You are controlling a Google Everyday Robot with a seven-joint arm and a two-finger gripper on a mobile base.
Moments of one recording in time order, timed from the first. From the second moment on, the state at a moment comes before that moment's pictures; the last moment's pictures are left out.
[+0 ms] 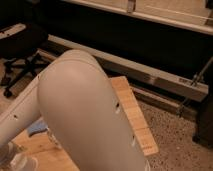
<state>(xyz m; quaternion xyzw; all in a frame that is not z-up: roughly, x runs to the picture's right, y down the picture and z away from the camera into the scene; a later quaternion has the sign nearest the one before) -0.387 0.293 0.615 -0.29 0.01 0.20 0.94</state>
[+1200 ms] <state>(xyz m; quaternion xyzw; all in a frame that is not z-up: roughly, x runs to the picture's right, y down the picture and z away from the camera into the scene) -0.390 0.315 0.637 -0.33 0.01 0.21 0.92</state>
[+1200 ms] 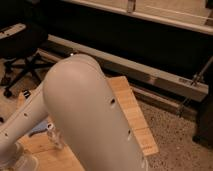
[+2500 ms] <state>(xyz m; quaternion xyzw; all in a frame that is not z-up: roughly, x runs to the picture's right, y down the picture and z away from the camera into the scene) -0.422 0.073 0.595 -0.19 0.00 0.28 0.94</state>
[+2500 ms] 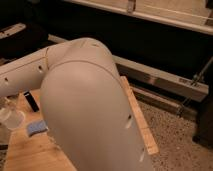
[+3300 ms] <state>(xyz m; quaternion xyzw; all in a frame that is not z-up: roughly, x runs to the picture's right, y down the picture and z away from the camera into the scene) -0.432 -0.034 0.652 -0.15 0.01 0.37 0.91</state>
